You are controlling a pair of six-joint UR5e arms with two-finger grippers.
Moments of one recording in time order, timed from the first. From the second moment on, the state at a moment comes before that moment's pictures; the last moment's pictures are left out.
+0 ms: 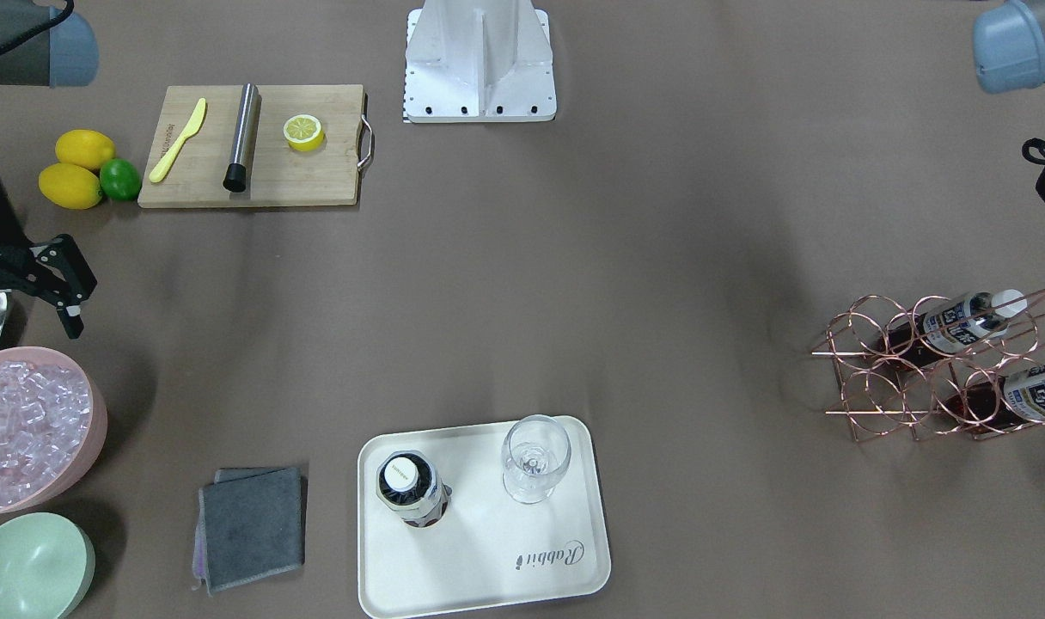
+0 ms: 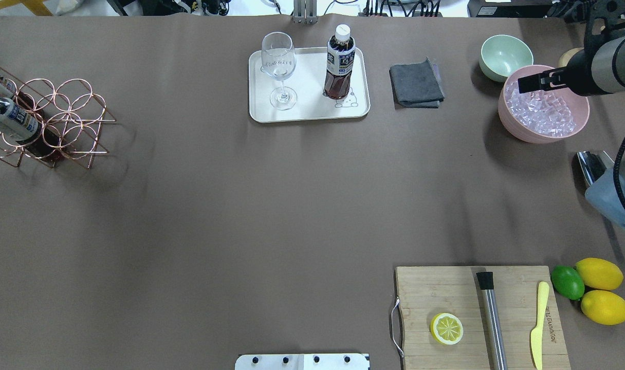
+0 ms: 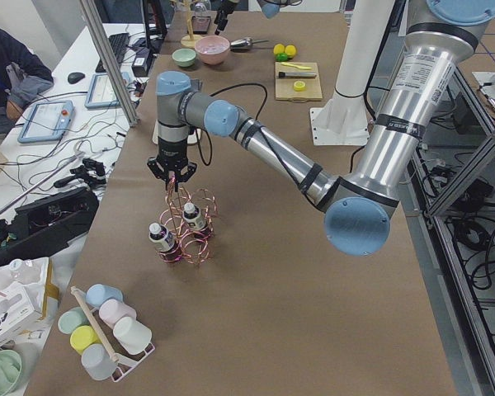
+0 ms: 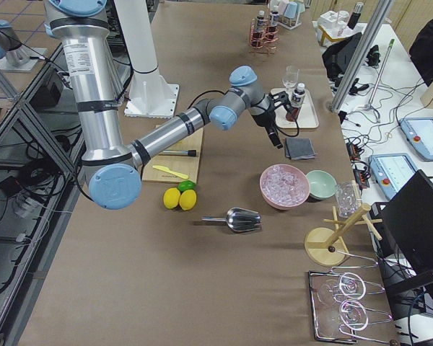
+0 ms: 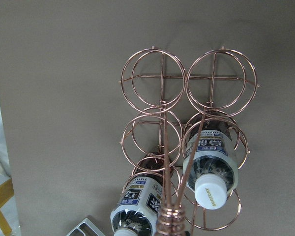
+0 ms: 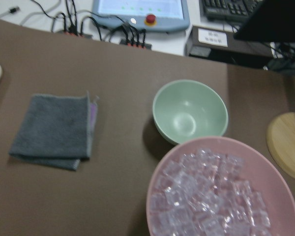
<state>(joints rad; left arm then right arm) -1.32 -1.92 -1.82 -1.33 -2.05 1.14 1.02 -1.41 1.94 -1.26 1.79 0.71</state>
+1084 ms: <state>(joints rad) -1.32 -1.91 -1.83 -1.33 -2.10 0.91 1.43 -1.73 1.91 -1.66 2.19 0.14</state>
